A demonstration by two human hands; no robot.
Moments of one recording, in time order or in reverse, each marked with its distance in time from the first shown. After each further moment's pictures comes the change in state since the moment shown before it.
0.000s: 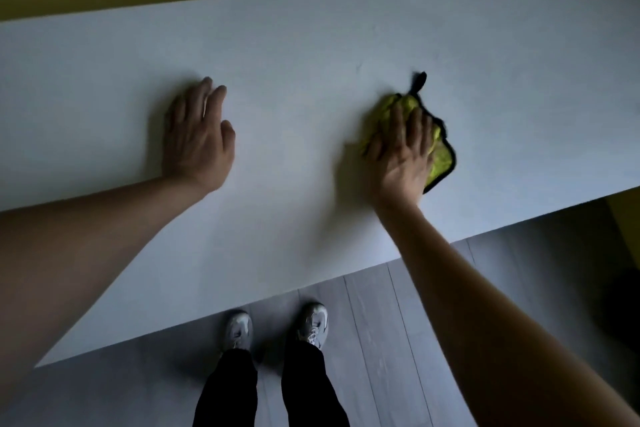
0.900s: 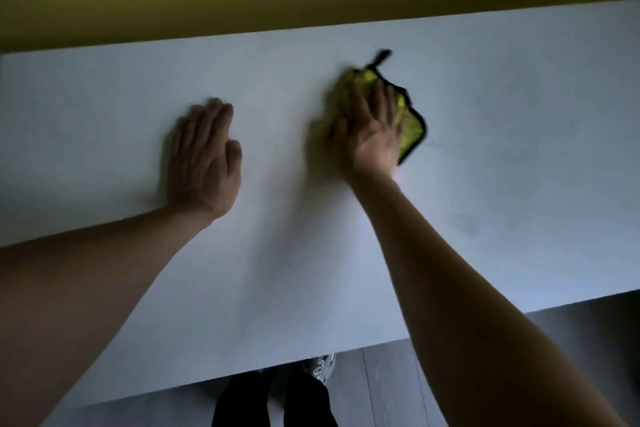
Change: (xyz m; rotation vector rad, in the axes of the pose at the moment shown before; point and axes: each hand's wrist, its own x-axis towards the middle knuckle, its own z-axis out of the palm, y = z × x) left_hand 0.032 -0.022 0.011 0.031 0.019 -0.079; right_hand 0.094 -0.099 0.034 0.086 -0.141 -0.217
